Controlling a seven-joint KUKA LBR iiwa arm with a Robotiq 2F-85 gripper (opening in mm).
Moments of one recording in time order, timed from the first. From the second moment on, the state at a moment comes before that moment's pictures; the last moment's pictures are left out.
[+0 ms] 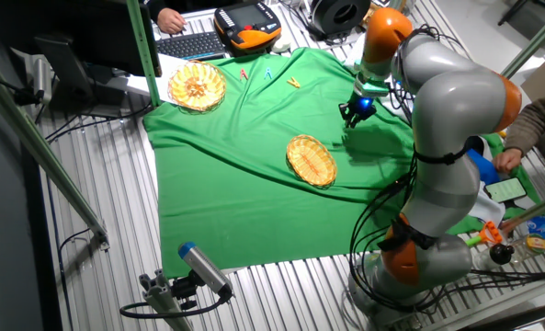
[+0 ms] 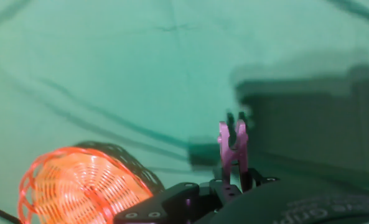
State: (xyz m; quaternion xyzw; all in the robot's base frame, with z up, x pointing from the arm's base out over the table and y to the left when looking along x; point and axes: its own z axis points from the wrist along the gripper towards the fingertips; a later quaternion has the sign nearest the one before) arm 0.526 -0.096 0.132 -0.12 -0.99 -0.03 0.08
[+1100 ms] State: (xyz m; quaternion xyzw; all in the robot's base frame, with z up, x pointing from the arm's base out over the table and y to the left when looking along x) arm 0.526 -0.096 0.132 0.02 -1.00 0.02 0.08
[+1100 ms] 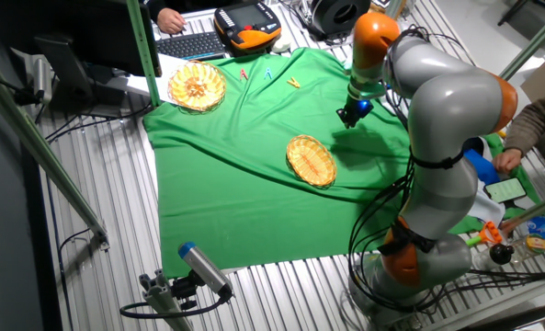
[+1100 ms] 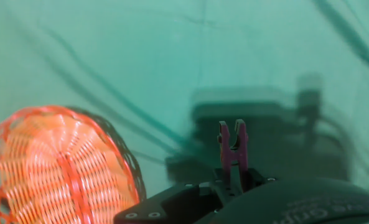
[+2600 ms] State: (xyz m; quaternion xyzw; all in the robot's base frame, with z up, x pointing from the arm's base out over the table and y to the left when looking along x) arm 0.526 -0.095 0.132 -0.18 -0.98 -0.02 0.11
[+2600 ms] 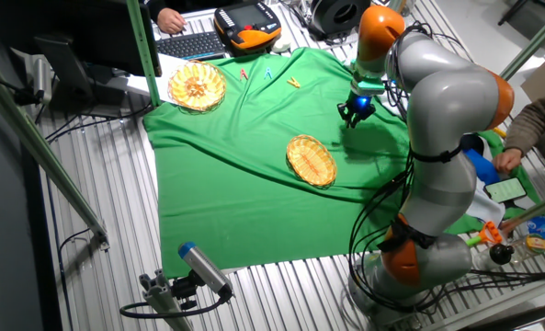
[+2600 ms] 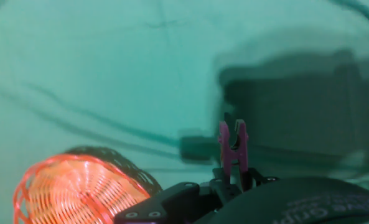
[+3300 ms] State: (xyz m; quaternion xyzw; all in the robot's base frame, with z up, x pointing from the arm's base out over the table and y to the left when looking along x) arm 0.527 -0.096 0.131 -0.29 -0.95 -0.03 0.08
